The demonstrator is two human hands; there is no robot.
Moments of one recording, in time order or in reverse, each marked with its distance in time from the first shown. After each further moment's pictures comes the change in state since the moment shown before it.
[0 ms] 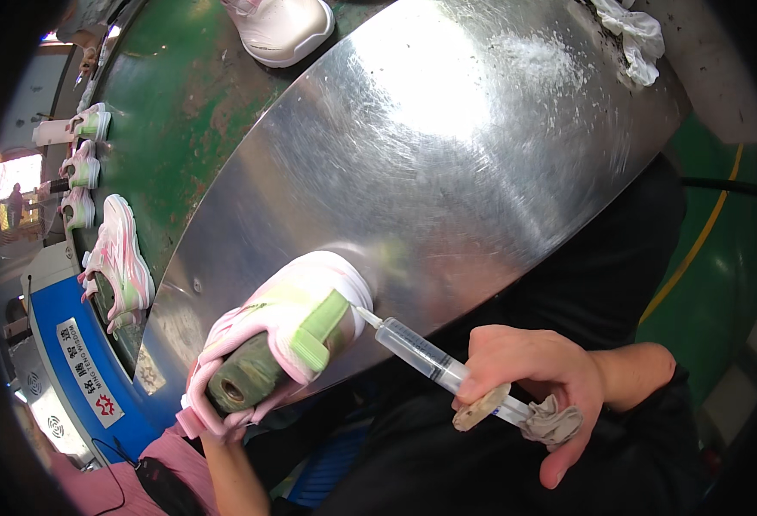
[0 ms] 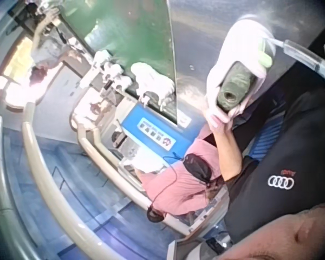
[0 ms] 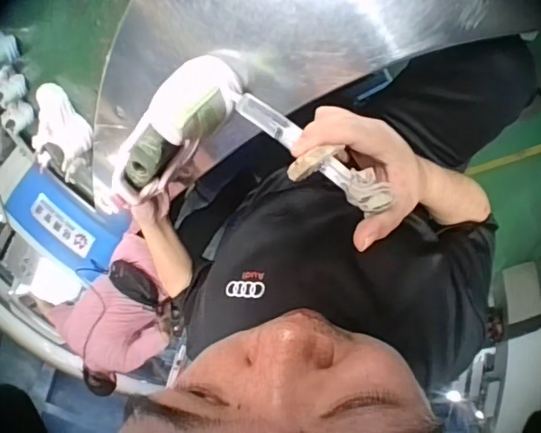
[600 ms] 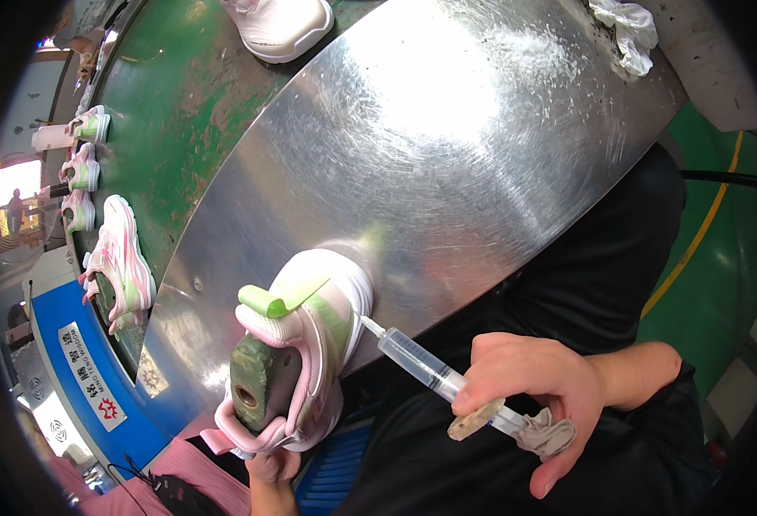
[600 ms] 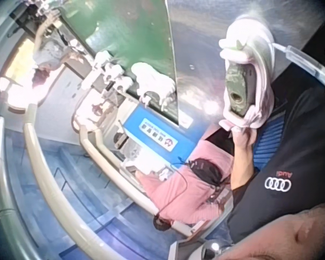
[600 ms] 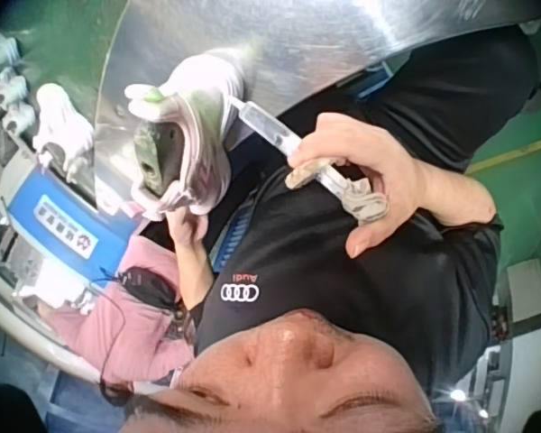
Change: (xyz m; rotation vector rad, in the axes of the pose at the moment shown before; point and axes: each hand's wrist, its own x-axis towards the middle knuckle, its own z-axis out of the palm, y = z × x) left_hand -0.066 0.034 0.048 -0.954 0.562 -0.743; right_hand -0.004 -0.006 0.012 -0.146 -0.024 0.004
